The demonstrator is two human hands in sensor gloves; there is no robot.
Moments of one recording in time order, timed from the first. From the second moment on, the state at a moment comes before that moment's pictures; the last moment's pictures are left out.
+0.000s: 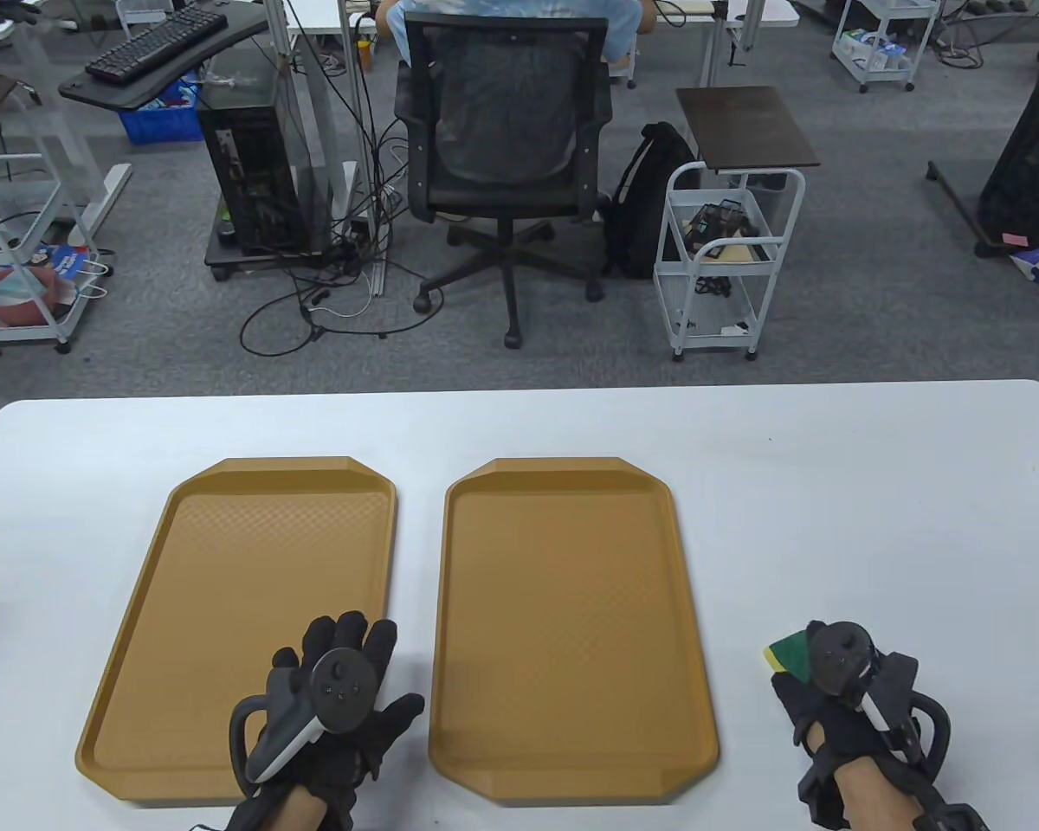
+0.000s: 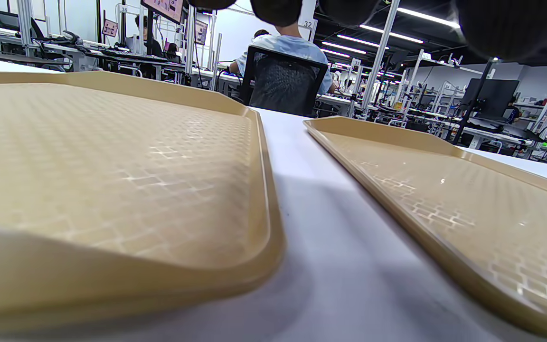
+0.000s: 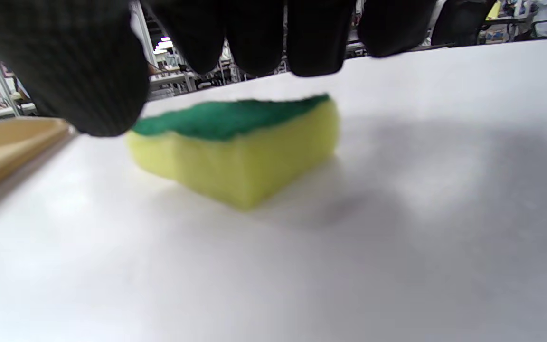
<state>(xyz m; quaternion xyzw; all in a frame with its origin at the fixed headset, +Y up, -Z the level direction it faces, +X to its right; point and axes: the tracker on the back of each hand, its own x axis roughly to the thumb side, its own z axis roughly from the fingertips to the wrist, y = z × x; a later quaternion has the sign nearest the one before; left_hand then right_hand) -0.225 -0.730 -0.309 -0.06 -0.02 0.10 0.99 0.301 -0.760 -0.337 -0.19 0.05 0.98 0.11</state>
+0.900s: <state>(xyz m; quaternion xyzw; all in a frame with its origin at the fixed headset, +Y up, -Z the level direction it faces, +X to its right) -0.187 -0.758 -0.359 -0.18 0.09 0.16 0.97 0.187 -0.745 -0.314 0.08 0.04 0.99 0.13</state>
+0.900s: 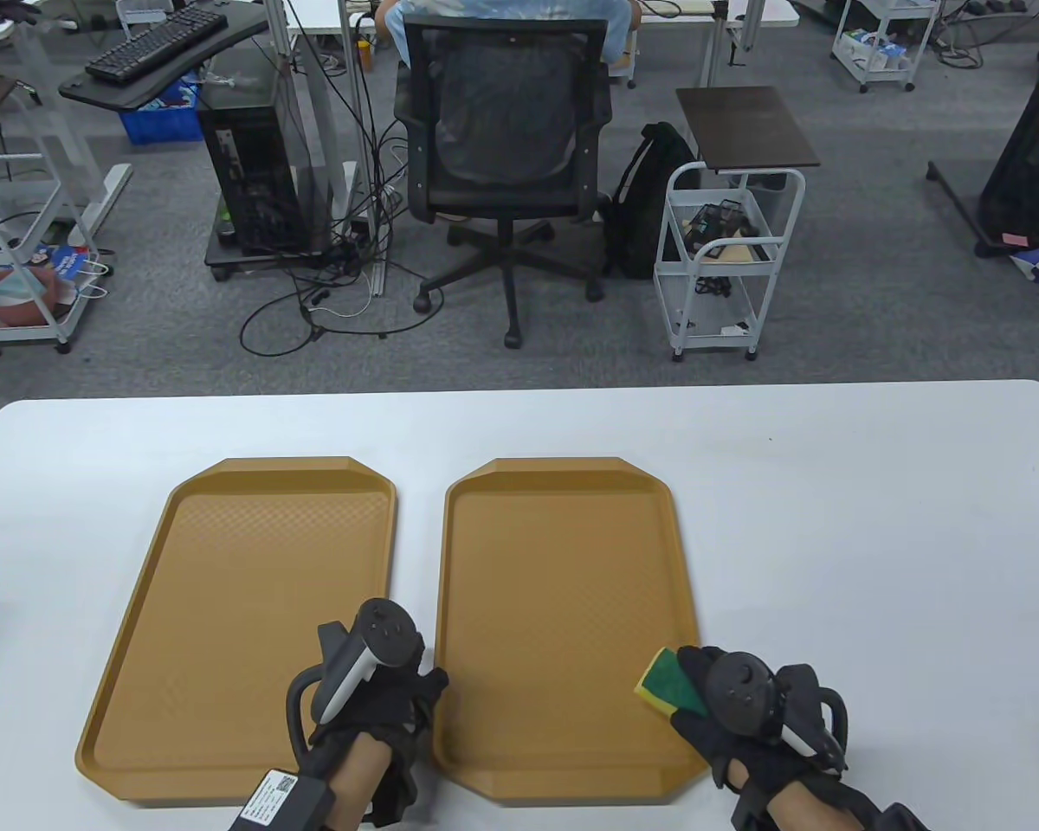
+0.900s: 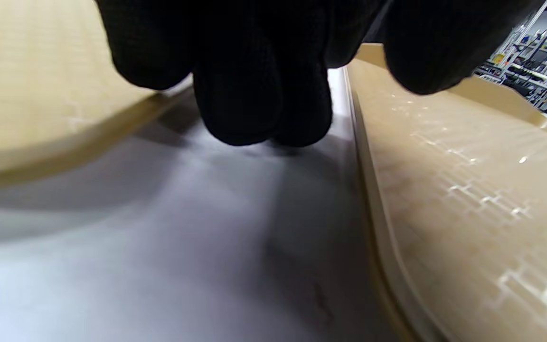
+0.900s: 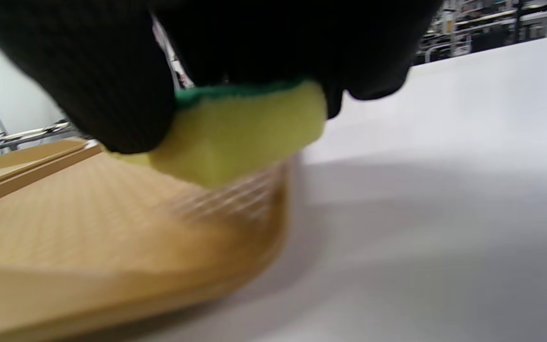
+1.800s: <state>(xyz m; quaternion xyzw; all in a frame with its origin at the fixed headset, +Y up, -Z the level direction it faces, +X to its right) -0.172 -0.768 -0.387 -0.27 0.02 0.10 0.96 0.161 -0.757 -0.312 0.17 0.06 0.98 -0.03</state>
